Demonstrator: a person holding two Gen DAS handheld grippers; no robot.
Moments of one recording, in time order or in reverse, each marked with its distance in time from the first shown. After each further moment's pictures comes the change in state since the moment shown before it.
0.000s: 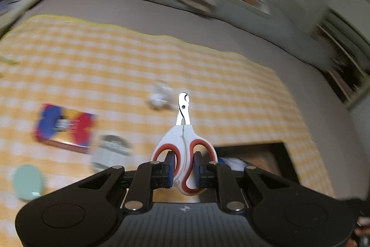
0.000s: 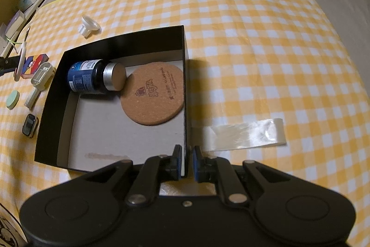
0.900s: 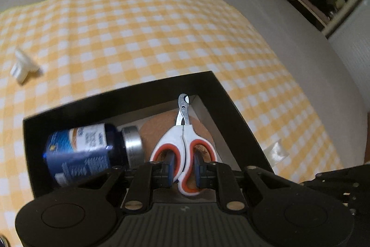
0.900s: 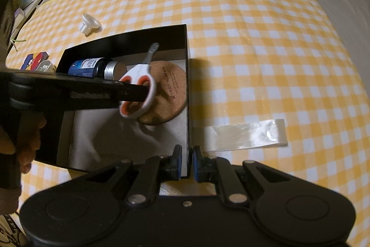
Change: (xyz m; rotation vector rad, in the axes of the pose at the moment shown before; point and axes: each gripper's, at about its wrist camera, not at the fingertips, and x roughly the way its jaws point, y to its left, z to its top) left arm 0.133 -0.158 -0.058 0.248 0.231 -0.098; right arm 0.004 0.000 0.003 -0.014 0.008 0.002
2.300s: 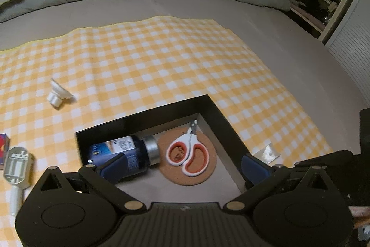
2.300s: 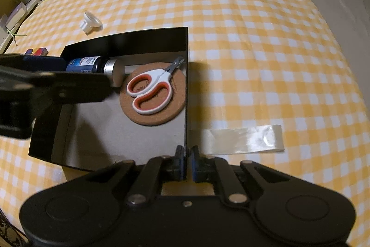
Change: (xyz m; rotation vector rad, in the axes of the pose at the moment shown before) left arm -0.071 -0.009 -0.012 0.068 -0.126 0.069; right arm 0.003 0.004 -0.001 -0.046 -0.022 -0.026
